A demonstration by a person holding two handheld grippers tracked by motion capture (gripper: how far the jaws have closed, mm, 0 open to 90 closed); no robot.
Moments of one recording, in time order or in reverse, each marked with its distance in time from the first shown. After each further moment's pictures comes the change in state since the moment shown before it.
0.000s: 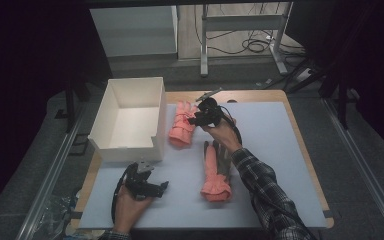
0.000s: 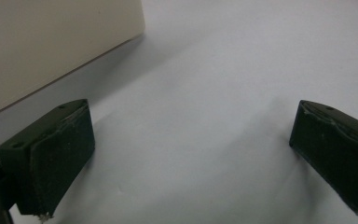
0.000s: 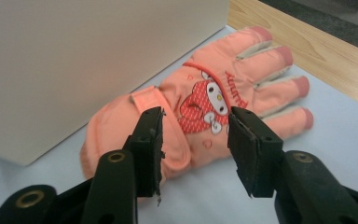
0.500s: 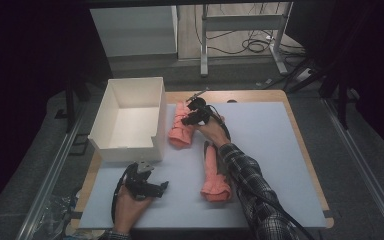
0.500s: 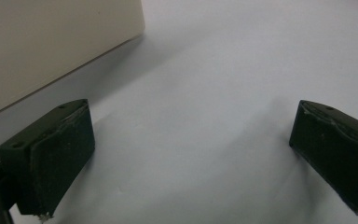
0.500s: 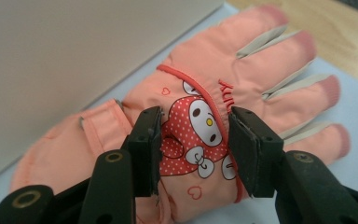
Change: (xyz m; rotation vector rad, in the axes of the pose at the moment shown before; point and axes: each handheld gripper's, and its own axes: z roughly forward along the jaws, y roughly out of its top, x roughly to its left) left arm 0.000 0.000 0.000 -0.001 -0.001 -0.001; right arm -0.011 0.006 0.059 0.090 -0.016 0.013
